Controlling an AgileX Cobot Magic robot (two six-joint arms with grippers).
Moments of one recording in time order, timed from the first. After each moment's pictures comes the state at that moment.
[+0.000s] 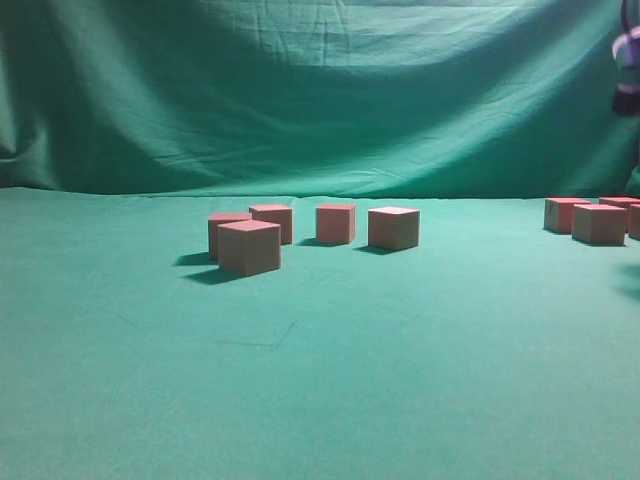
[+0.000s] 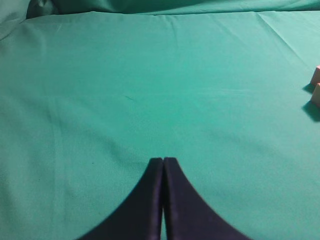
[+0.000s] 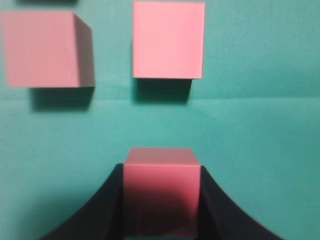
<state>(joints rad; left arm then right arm) -0.01 -0.01 0.02 0.02 0.35 0.01 0.02 1.81 -1.15 -0.01 0.76 0.01</state>
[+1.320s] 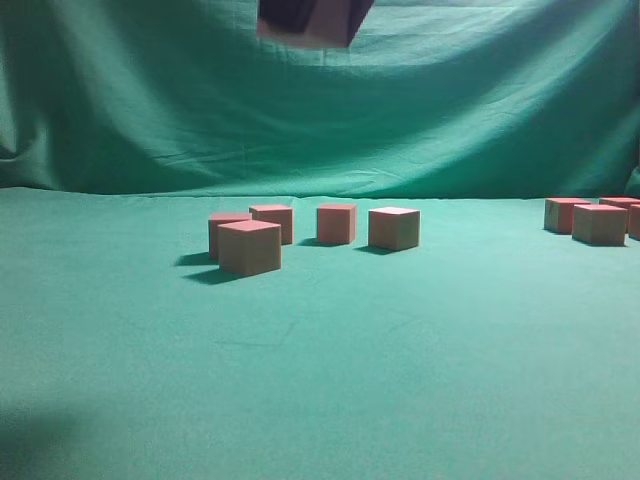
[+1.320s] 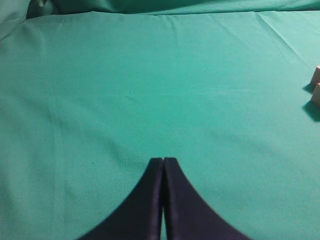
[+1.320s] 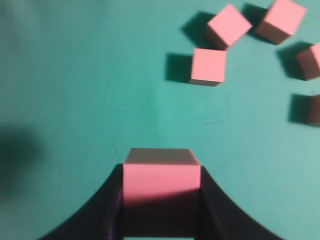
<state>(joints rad) -0.01 -0.01 0.02 0.02 0.35 0.01 0.83 1.61 -1.27 0.08 0.94 -0.22</state>
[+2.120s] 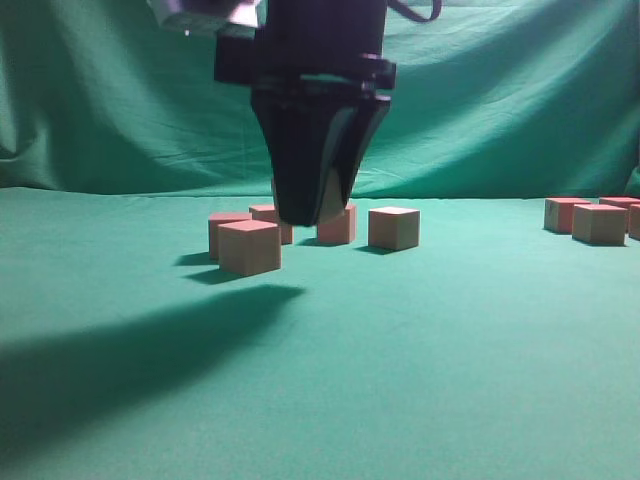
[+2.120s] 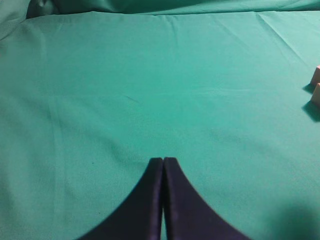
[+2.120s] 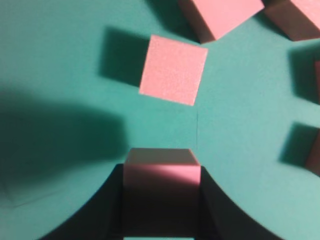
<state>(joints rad) -0.01 -0.01 0.02 0.02 0.35 0.01 0.79 1.97 -1.48 -0.05 0.99 -0.30</state>
